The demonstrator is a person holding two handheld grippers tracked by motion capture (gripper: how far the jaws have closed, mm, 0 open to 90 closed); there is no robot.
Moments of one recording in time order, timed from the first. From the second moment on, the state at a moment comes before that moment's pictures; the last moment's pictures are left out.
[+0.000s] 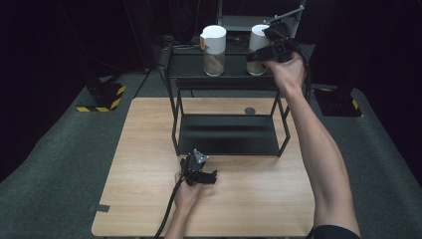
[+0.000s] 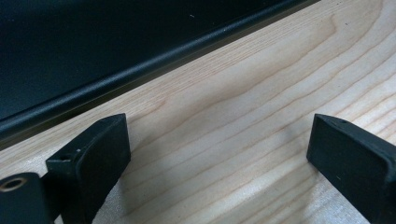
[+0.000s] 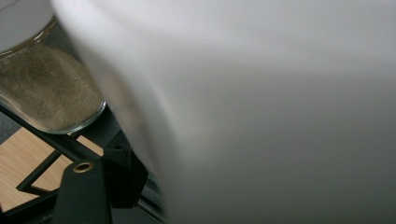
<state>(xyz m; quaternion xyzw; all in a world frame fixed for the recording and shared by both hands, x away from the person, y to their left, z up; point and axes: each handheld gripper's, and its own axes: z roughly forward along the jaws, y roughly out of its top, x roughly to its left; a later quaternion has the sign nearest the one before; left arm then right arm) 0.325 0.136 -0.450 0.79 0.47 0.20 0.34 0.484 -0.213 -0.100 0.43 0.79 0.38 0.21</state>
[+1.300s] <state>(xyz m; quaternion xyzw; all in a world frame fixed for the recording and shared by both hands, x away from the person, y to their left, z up) 0.325 0.136 -0.450 0.79 0.46 0.20 0.34 0.466 -0.244 -0.102 0.39 0.80 0.42 0.18</state>
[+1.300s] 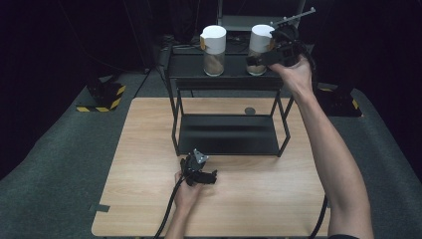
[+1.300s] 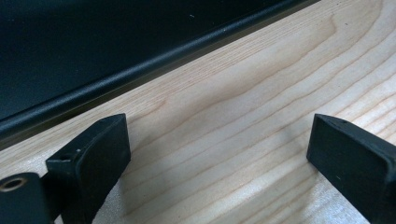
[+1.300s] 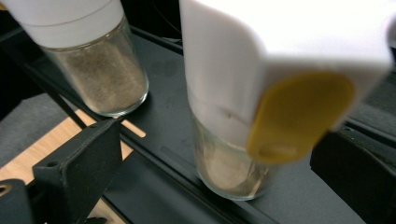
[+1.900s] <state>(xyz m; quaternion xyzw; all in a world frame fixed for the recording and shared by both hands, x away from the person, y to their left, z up) 0.325 0.136 -0.450 0.79 0.46 0.20 0.34 0.448 -0.265 -0.116 0.38 0.79 0.45 0.17</state>
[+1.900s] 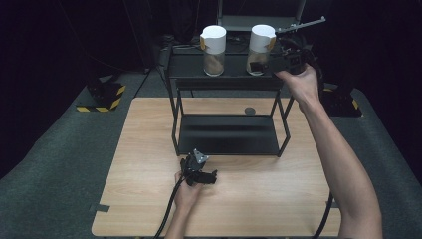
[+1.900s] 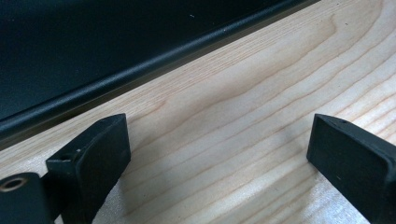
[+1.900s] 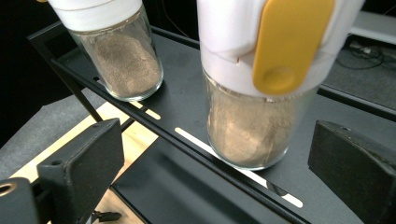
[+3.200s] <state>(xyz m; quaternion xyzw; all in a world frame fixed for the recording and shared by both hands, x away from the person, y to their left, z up) 0.325 0.136 -0.450 0.79 0.46 0.20 0.34 0.418 -0.295 -0.145 0.37 0.79 0.45 0.19</state>
